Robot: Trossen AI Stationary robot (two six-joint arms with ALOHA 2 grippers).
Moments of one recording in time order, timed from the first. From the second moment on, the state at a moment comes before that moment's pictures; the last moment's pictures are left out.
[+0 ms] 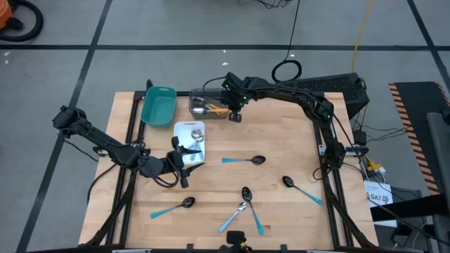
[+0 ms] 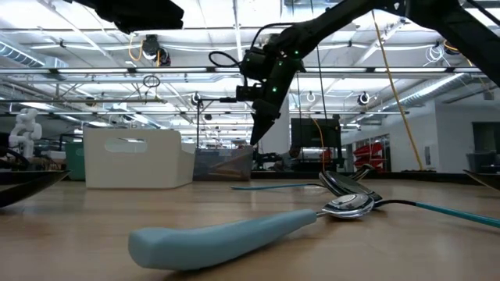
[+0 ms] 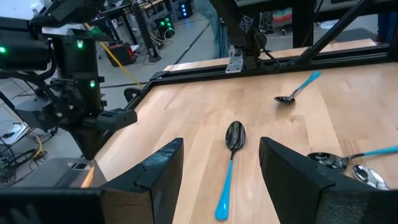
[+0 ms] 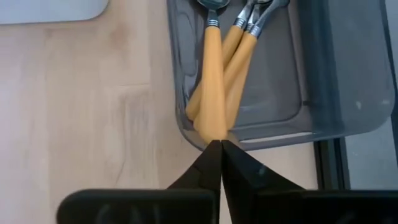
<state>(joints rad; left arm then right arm) -0.47 1.13 0.63 0.21 -0.73 0.02 -0.50 2.11 1.77 -0.76 -0.08 -0.43</state>
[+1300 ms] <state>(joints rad) -0.47 1.13 0.63 0.20 -0.67 -0.15 0.21 1.40 1.30 -1.00 0.09 0.09</state>
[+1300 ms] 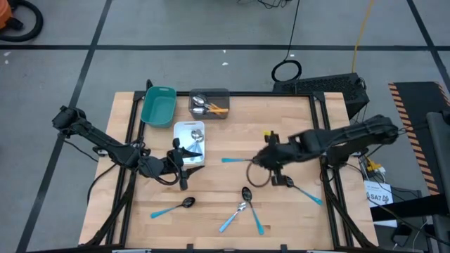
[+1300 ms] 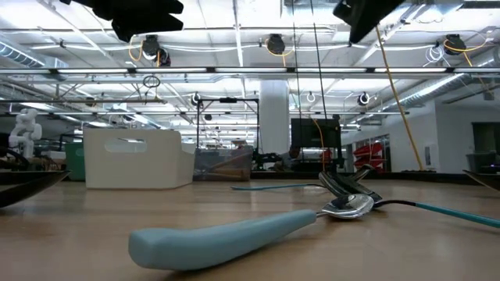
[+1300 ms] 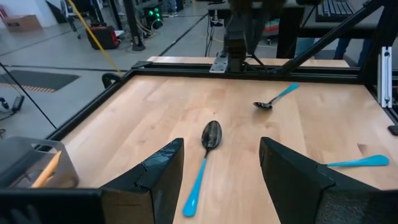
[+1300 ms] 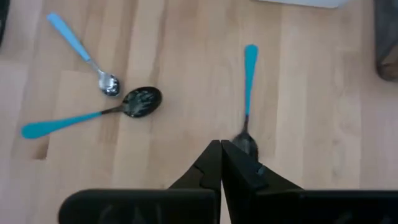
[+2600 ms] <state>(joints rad) -0.43 1.24 0.63 0.21 -0.67 -0.19 0.29 1.33 0.67 -0.15 0.29 0.14</state>
